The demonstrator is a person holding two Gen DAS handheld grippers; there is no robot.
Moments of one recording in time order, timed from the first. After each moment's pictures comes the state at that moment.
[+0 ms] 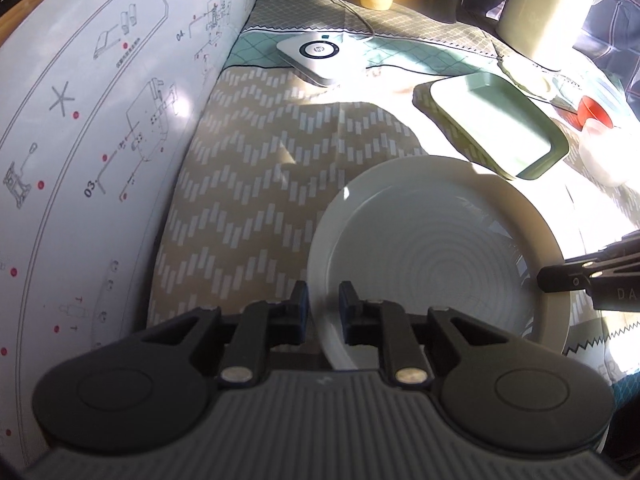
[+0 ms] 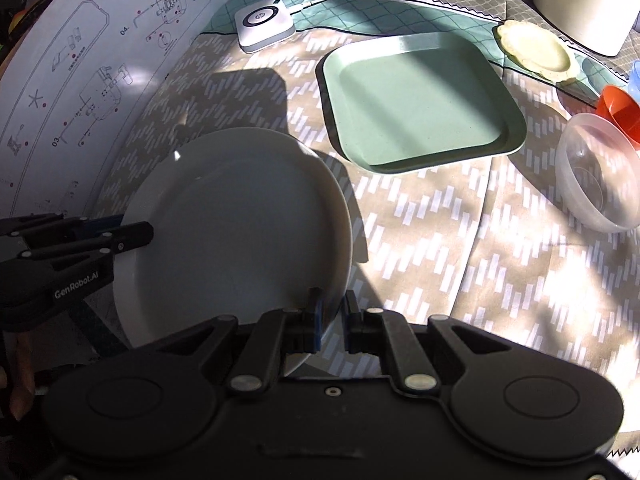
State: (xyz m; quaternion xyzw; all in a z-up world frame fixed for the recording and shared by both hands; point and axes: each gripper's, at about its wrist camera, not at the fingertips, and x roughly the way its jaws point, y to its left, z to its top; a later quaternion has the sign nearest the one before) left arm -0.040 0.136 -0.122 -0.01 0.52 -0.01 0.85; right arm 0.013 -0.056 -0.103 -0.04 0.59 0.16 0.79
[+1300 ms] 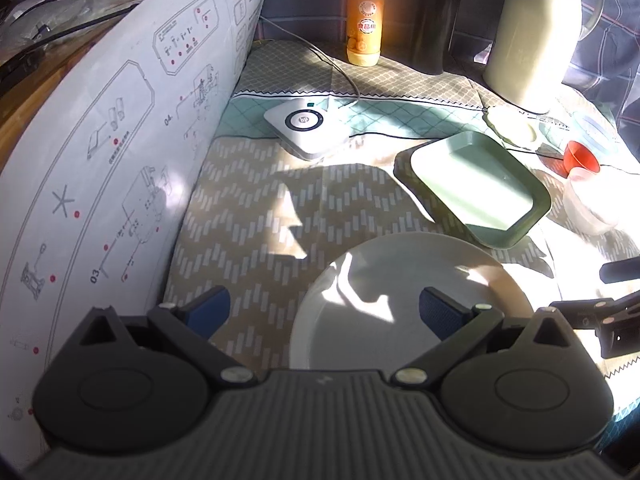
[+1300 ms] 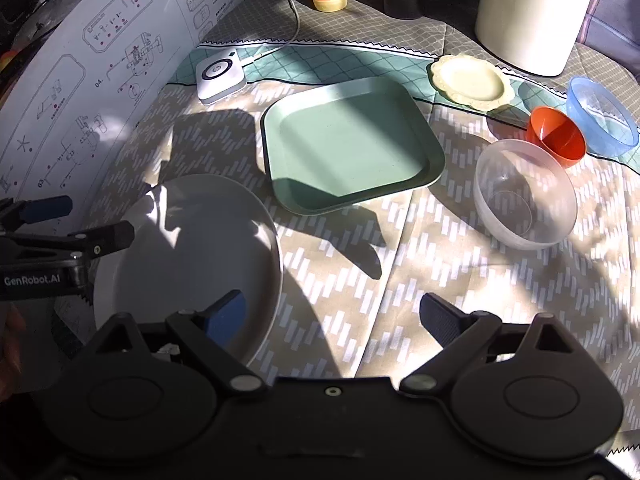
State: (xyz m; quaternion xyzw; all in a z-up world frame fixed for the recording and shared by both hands) left arm -0.020 0.123 -0.090 0.00 0.47 -0.01 0.88; right arm 0.014 -0.093 -0.078 -0.03 0.55 0.12 0.83
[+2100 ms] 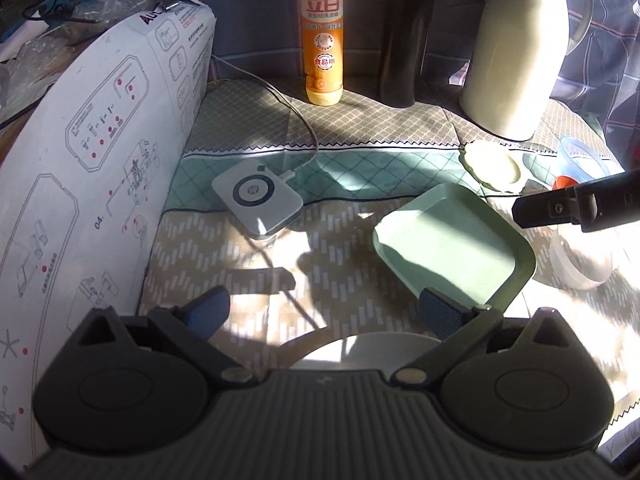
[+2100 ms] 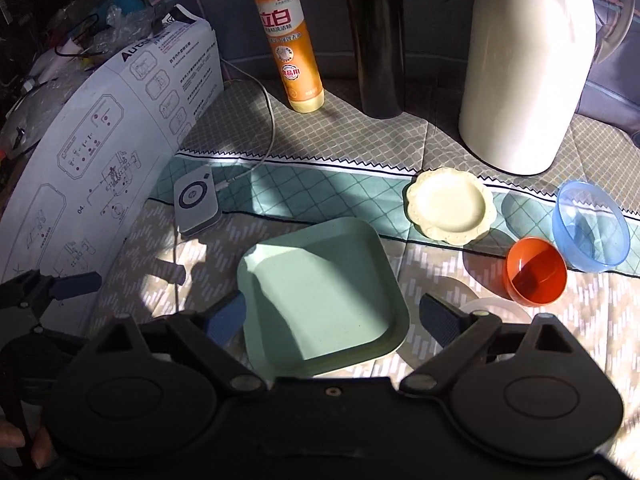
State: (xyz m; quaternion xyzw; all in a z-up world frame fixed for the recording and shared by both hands) left arm 0.049 0.085 -0.074 0.02 0.45 -0.05 0.89; right arm 0.106 -0.112 -0.028 0.00 0.48 0.12 0.87
